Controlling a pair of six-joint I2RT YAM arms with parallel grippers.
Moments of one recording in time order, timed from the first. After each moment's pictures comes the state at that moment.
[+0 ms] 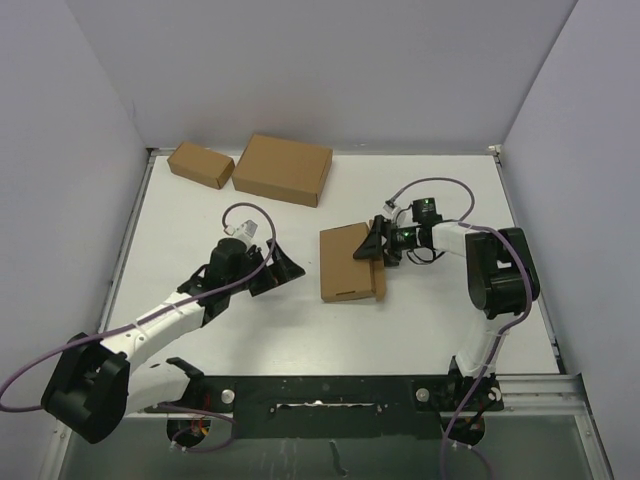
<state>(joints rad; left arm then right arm) -0.53 1.15 0.53 0.04 0.21 -0.90 0.16 1.88 1.02 -0.16 -0.94 0.40</state>
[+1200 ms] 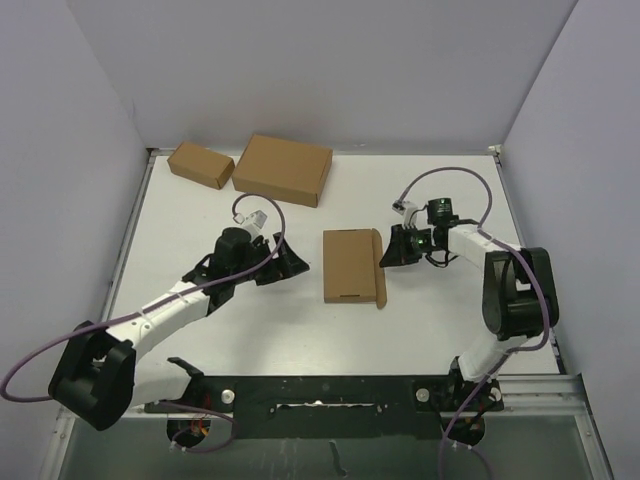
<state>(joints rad) -0.53 1.20 0.60 0.05 0.26 -0.81 0.10 1.65 0.97 -0.40 -0.76 -0.11</state>
